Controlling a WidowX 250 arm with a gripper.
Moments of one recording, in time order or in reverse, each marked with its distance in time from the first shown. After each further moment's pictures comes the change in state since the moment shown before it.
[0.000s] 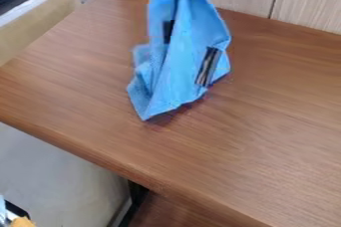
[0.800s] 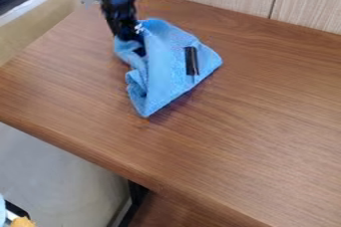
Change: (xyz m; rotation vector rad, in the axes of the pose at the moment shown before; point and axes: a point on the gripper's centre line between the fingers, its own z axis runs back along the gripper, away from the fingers) arm -0.062 0.041 -0.064 -0.045 0.076 0.083
